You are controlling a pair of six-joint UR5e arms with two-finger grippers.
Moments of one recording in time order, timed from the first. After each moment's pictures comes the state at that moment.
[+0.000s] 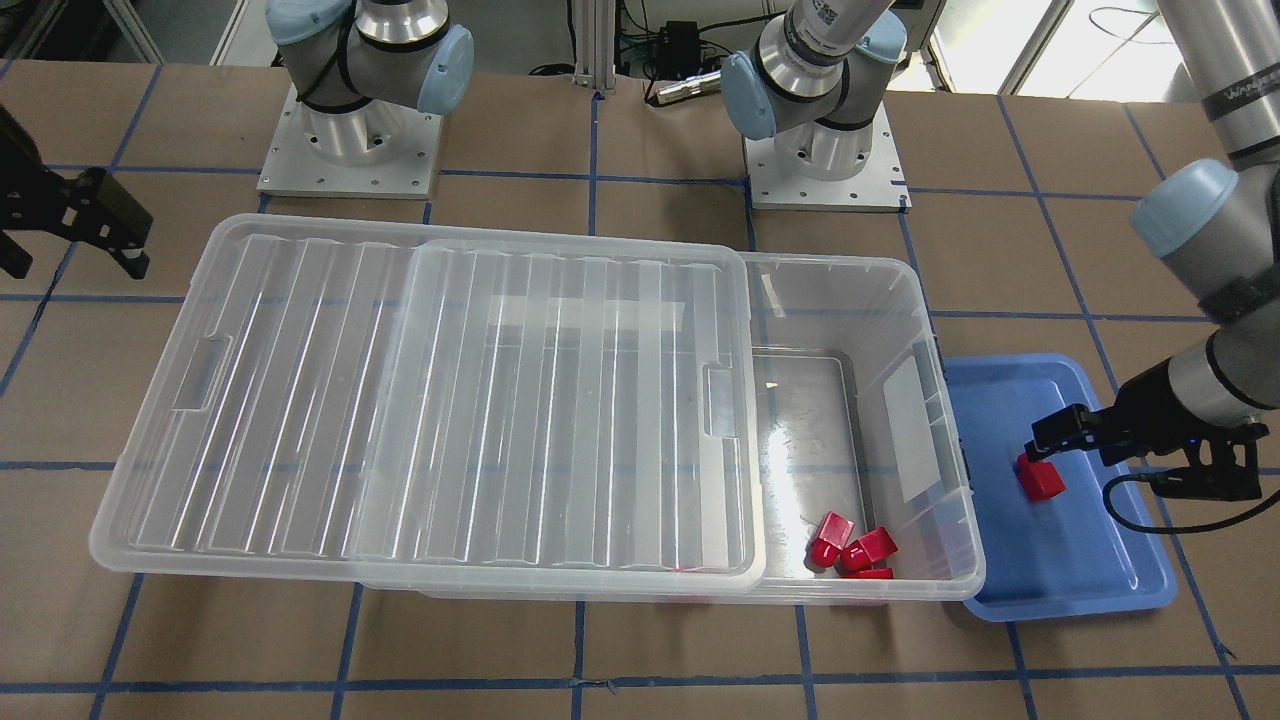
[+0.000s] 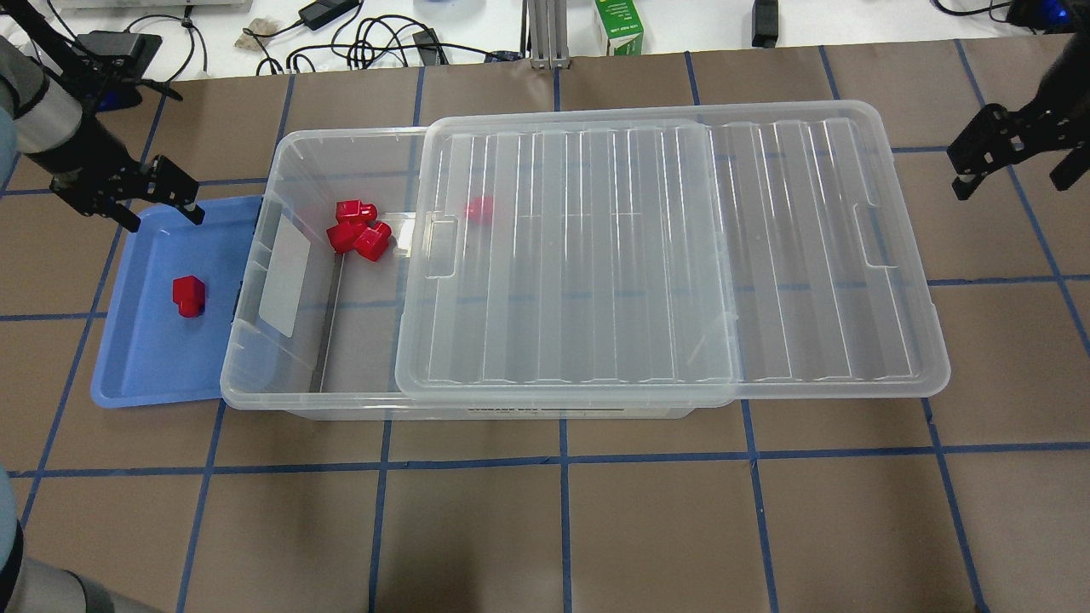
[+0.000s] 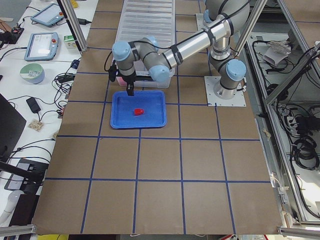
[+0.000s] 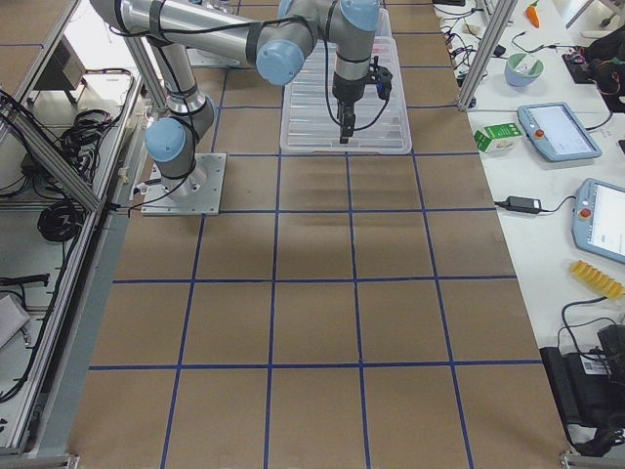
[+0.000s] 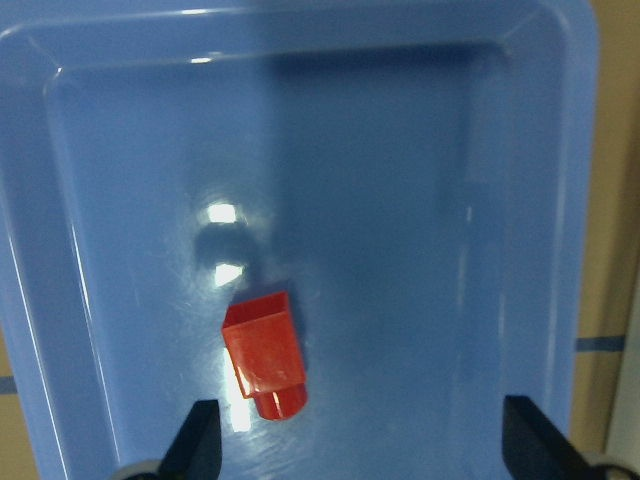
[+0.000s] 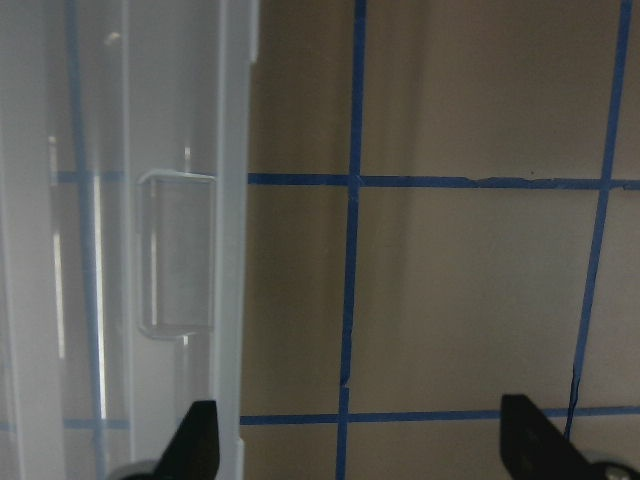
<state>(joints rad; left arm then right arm) -1.17 -1.86 -1.50 -1.43 1.50 0.39 1.19 -1.55 1.64 -1.64 -1.66 -0.41</state>
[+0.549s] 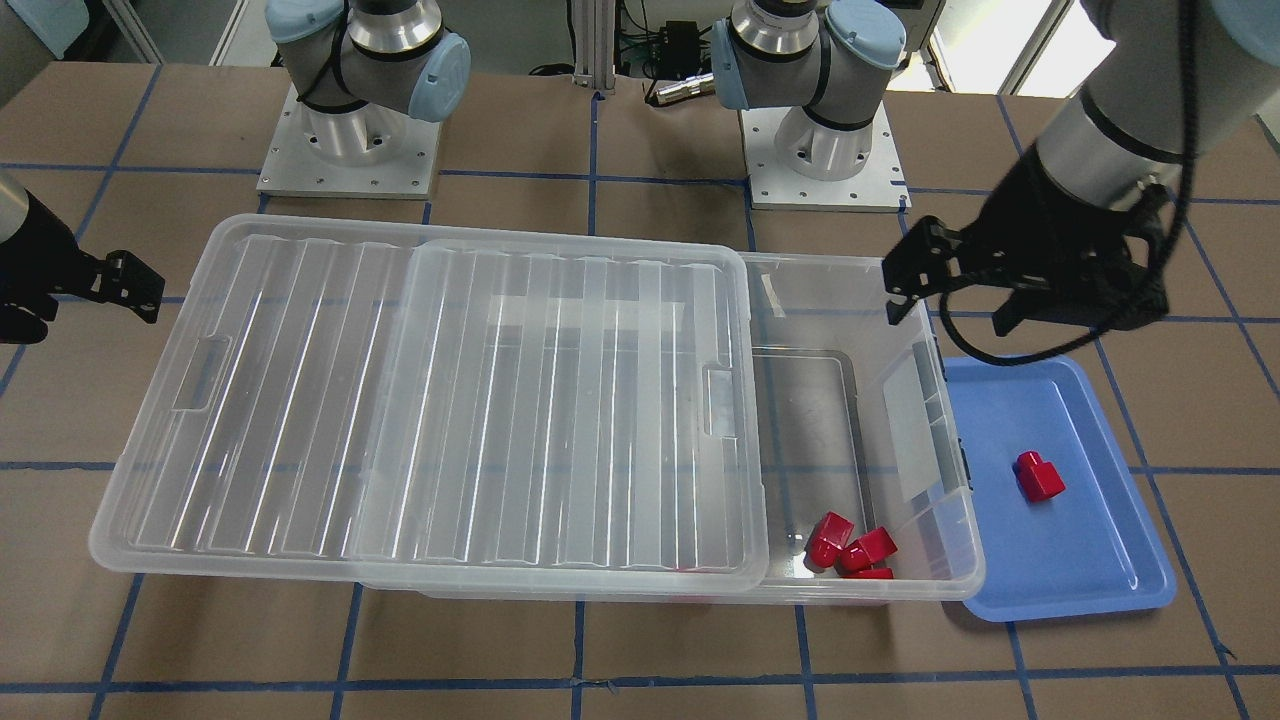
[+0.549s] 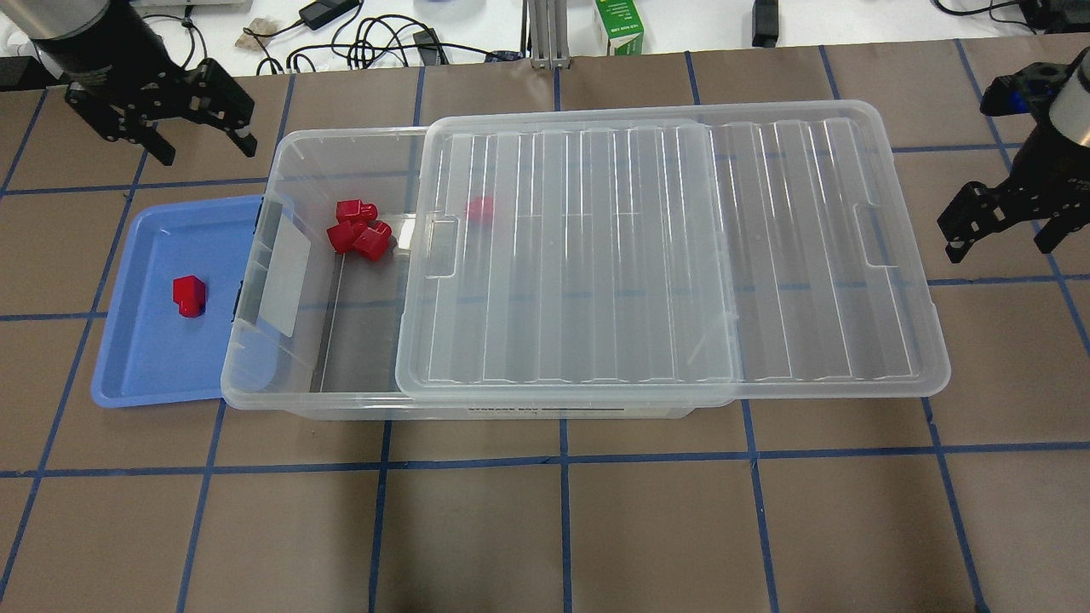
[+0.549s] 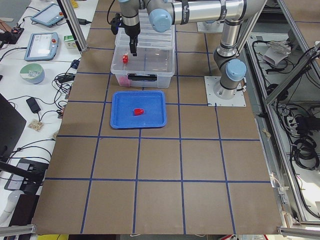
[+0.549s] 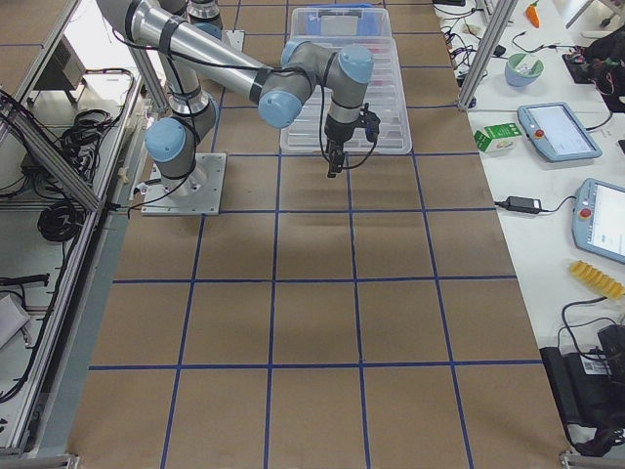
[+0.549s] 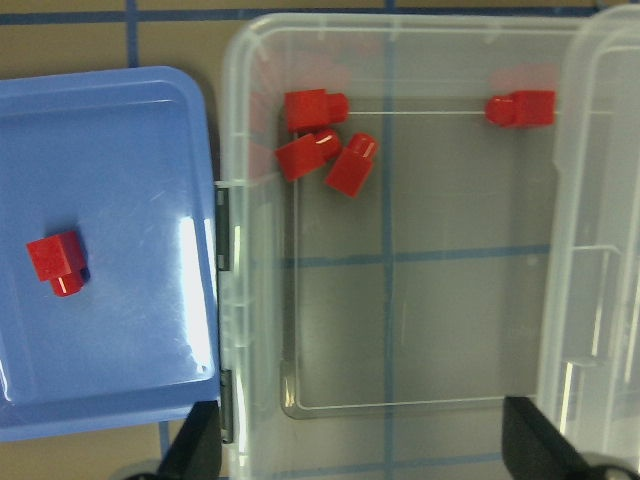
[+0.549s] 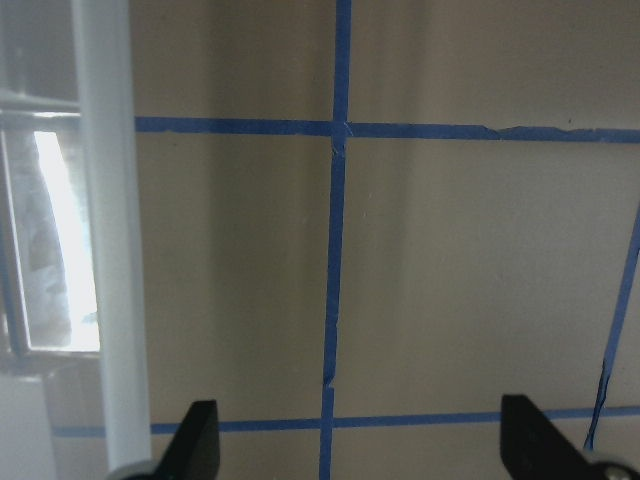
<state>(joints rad) -1.48 -1.69 -1.40 -1.64 1.50 0.17 1.17 -1.51 1.81 -1.79 -1.70 -0.43</state>
